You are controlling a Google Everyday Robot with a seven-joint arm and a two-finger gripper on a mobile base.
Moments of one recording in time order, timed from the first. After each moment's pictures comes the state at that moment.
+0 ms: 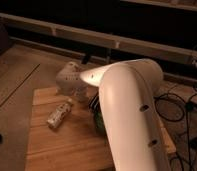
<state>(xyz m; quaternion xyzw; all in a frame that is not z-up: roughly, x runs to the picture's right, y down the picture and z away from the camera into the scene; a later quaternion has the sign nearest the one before) -0.195 0.048 0.875 -0.24 0.08 0.76 0.59</state>
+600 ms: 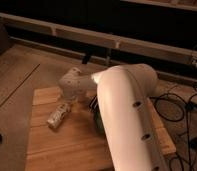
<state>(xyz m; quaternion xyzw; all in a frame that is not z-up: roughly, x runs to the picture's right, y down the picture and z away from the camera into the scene) -0.189 0.088 0.906 -0.26 0.13 0.78 0.55</state>
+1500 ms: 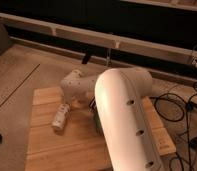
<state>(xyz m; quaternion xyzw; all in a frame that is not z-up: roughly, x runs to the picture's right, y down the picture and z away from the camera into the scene) -0.196 0.089 0.928 -0.27 0.11 0.78 0.55</state>
